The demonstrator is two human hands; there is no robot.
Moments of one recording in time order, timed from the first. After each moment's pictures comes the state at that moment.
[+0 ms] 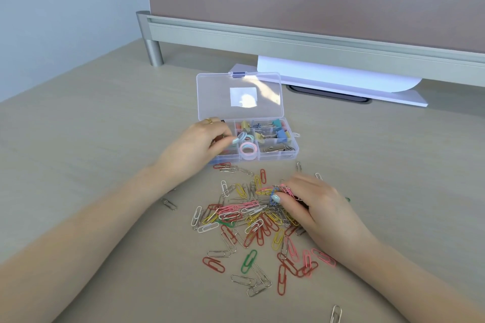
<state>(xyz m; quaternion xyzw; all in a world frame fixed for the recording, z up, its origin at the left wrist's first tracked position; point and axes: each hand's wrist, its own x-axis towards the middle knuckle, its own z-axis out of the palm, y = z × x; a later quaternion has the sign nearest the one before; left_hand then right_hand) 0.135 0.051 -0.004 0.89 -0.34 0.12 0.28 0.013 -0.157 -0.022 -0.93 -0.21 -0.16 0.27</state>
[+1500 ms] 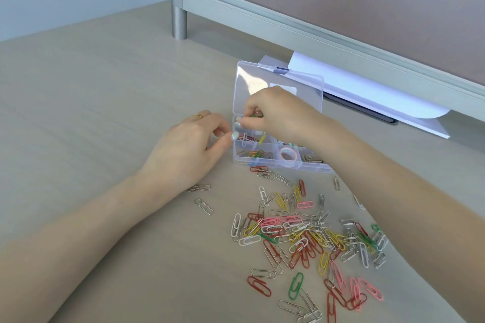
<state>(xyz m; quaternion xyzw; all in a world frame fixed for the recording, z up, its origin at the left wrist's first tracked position) 0.123 0.110 -0.014 0.90 -0.20 0.14 0.36 0.164 -0.054 0.049 -0.97 -0.23 0.01 0.10</state>
